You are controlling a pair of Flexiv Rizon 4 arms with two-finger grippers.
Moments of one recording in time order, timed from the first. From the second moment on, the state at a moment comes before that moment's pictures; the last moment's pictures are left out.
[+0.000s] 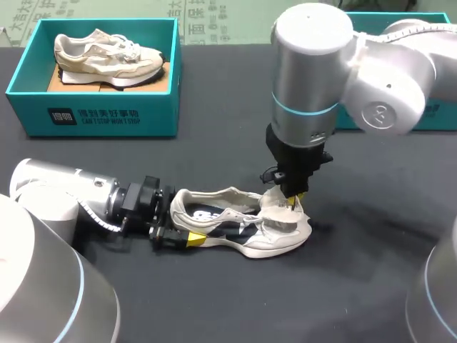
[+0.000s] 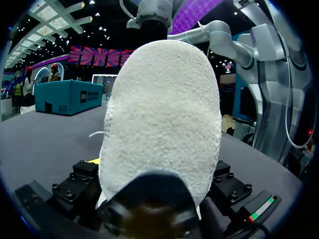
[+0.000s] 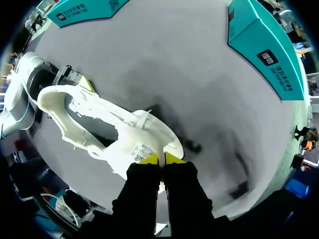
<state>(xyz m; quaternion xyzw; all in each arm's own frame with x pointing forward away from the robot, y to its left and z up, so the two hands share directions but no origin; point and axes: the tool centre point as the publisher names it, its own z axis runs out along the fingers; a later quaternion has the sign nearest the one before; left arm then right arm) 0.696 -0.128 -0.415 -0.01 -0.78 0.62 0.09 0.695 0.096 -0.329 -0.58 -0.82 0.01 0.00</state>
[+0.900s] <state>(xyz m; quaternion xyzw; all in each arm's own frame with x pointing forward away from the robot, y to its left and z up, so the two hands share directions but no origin) 0.696 -0.128 -0.415 -0.01 -0.78 0.62 0.09 0.690 0.066 -0.363 -0.60 -0.79 -0.05 0.10</state>
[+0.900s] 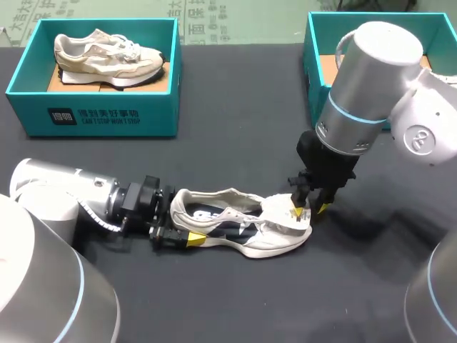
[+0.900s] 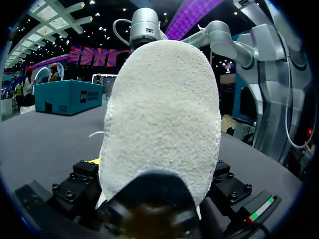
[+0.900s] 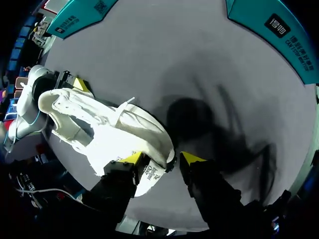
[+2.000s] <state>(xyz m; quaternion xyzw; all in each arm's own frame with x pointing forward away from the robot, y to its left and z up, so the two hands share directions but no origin) 0.696 -0.128 -0.415 -0.01 -0.78 0.62 0.09 0.667 0.118 -0.277 -0.64 -0.77 -0.01 0.03</state>
